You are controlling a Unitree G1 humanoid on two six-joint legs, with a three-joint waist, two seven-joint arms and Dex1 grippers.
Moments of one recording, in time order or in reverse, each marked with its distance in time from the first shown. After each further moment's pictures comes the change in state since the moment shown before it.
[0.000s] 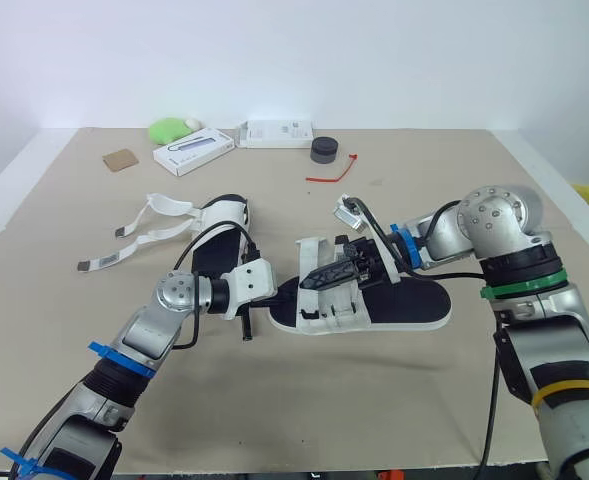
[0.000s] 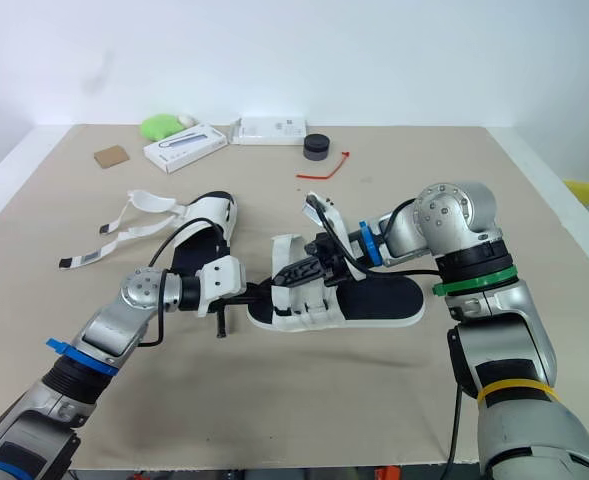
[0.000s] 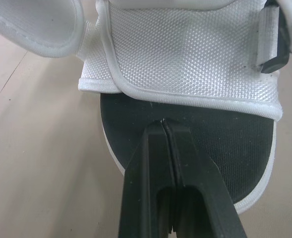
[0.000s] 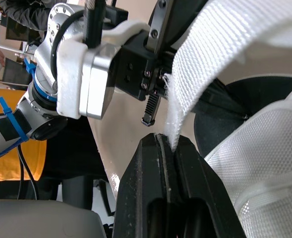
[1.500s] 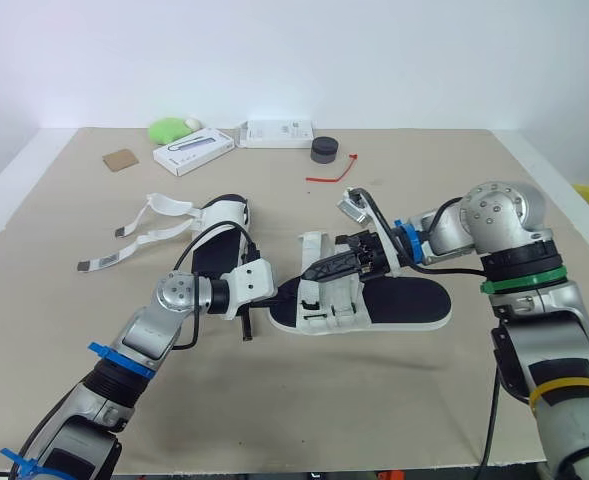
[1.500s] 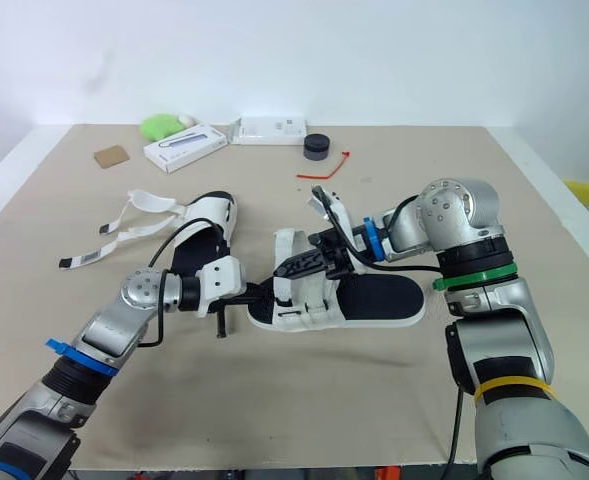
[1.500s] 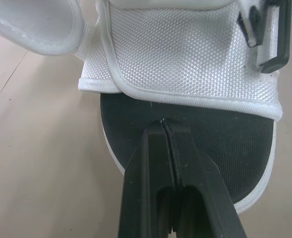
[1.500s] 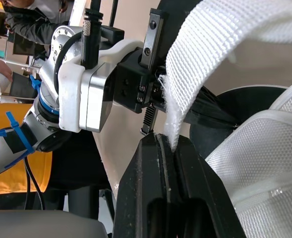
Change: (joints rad) left arm 0.003 0.000 0.000 -0.002 0.000 0.000 -0.001; right arm -0.007 -0.003 -0.022 0.051 -0.008 0.000 0.031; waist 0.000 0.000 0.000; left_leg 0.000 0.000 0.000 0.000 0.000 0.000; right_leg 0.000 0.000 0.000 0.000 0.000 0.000
